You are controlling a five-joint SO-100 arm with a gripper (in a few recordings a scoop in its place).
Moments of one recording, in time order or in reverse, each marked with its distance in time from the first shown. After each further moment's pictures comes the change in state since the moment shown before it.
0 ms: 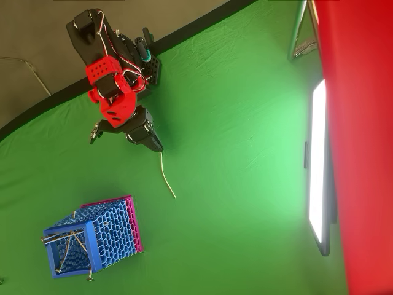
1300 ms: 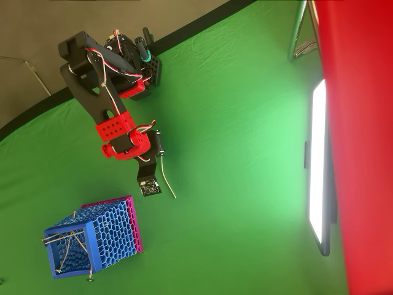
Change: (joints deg) arm 2.7 -66.2 -44.3 23.0 -80.3
